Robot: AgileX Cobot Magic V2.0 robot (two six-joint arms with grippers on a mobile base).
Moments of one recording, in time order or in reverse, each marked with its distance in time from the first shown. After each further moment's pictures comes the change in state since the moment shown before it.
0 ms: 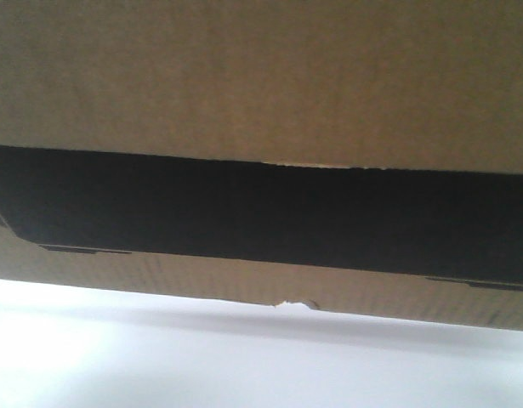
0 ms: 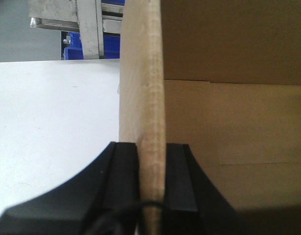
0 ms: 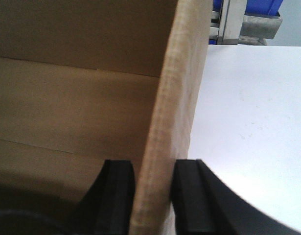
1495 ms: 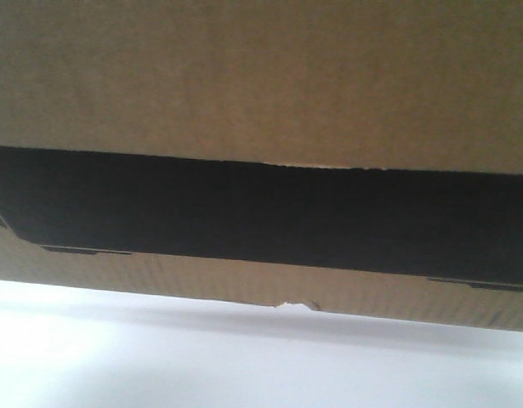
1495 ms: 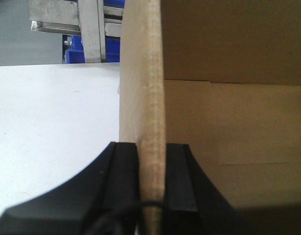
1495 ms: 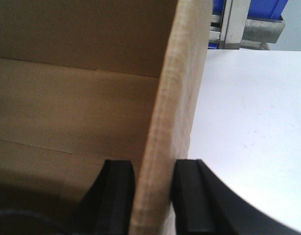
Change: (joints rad) left arm 0.000 0.002 0.000 0.000 0.000 0.000; right arm 0.000 0.000 0.000 -0.002 0.000 0.000
